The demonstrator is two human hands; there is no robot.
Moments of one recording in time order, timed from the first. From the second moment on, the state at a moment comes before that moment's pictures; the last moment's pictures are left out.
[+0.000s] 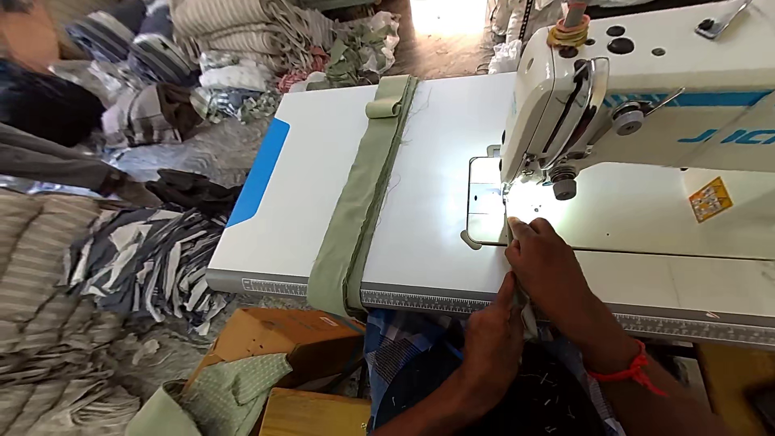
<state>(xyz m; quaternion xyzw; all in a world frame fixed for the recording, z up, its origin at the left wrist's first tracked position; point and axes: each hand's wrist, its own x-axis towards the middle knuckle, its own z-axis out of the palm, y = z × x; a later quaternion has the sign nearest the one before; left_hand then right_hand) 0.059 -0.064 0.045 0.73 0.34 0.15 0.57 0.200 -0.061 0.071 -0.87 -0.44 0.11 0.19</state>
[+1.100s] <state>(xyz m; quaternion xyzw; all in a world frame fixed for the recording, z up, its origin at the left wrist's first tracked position) 0.057 -0.010 0.078 0.47 0.28 0.15 0.82 0.210 -0.145 0.065 -0.72 -0.50 0.22 0.43</state>
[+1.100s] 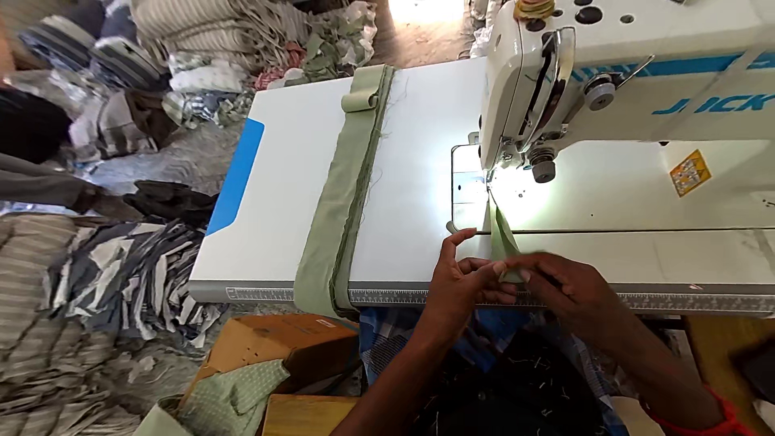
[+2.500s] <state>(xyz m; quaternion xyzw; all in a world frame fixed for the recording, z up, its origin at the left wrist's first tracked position) 0.100 0.045 0.086 0.62 0.31 -0.02 0.72 0.177 -0.128 0.064 -0.74 -0.60 -0.04 0.30</state>
